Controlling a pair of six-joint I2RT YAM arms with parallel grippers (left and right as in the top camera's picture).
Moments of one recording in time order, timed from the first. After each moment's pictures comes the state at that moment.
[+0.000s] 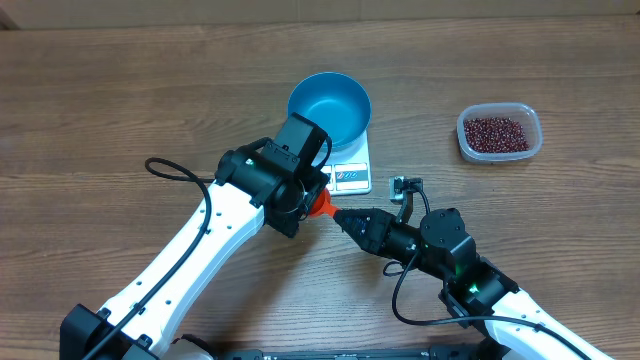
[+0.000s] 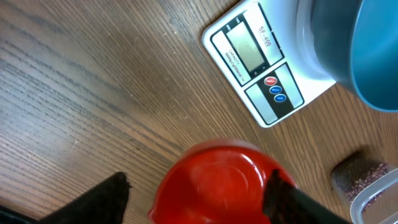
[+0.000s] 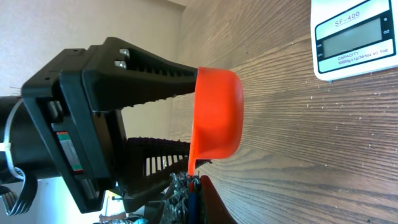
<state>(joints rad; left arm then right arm) -0.57 1.51 1.28 -1.05 0.04 -1.57 0.66 1.04 0.38 0.35 -0.39 1.17</state>
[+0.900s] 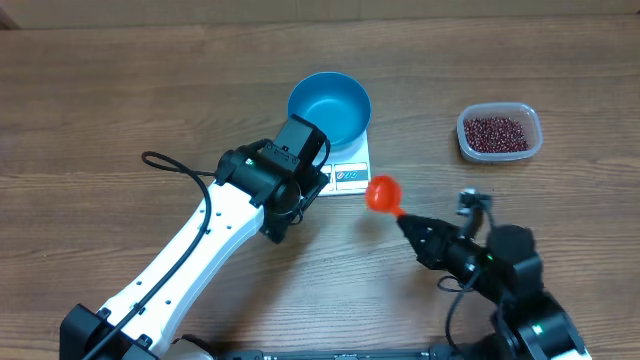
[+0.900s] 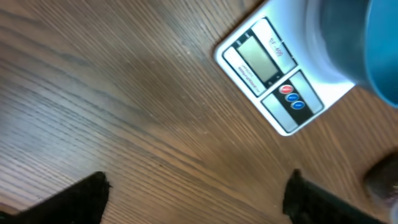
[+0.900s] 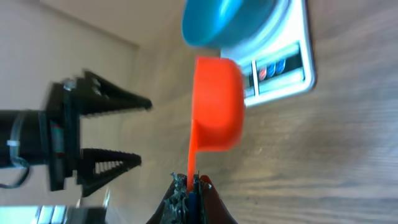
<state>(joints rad) -0.57 1.51 1.28 -1.08 -0.02 -1.45 0.35 0.55 0.39 -0.26 -0.41 0.87</state>
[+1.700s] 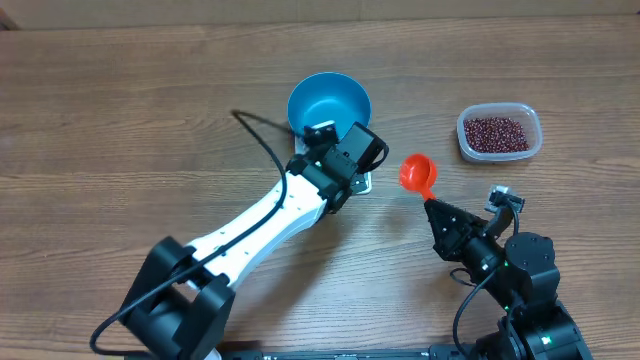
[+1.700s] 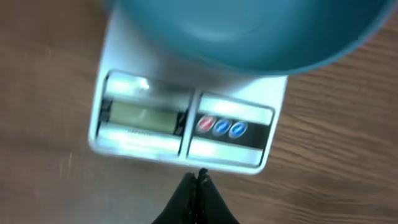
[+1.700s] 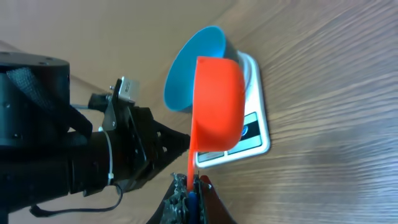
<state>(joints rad) -0.73 1.77 1.28 -0.66 -0.27 -0.95 0.27 0.48 0.39 -0.27 -0.24 0.81</state>
